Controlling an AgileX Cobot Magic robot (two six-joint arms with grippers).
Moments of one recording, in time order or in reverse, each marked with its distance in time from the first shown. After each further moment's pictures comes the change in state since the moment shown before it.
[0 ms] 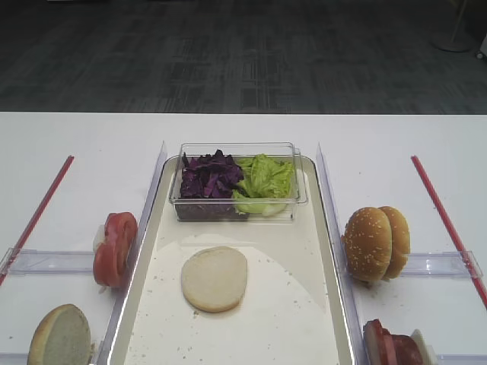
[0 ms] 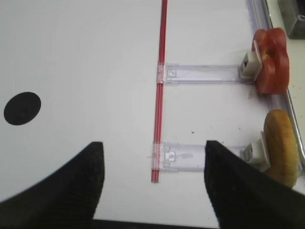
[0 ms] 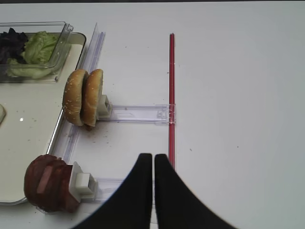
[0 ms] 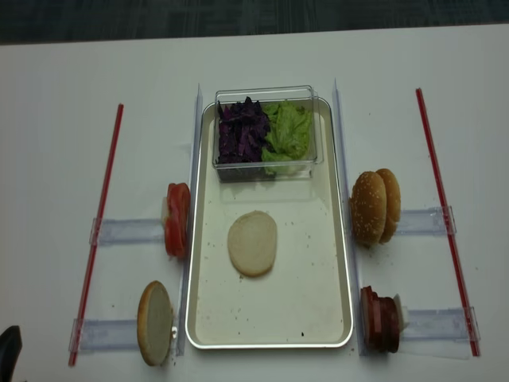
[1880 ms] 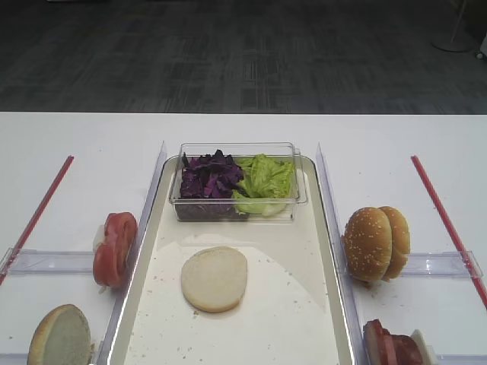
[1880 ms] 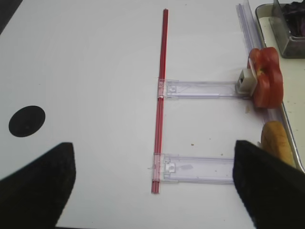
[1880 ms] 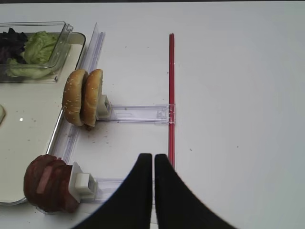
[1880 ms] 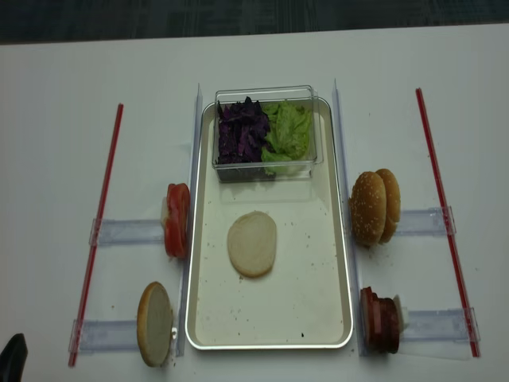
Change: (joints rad) left arm 0.001 -0.115 0.000 0.003 0.013 -0.003; right arm 0.000 0.000 0.000 0.000 0.000 0.000
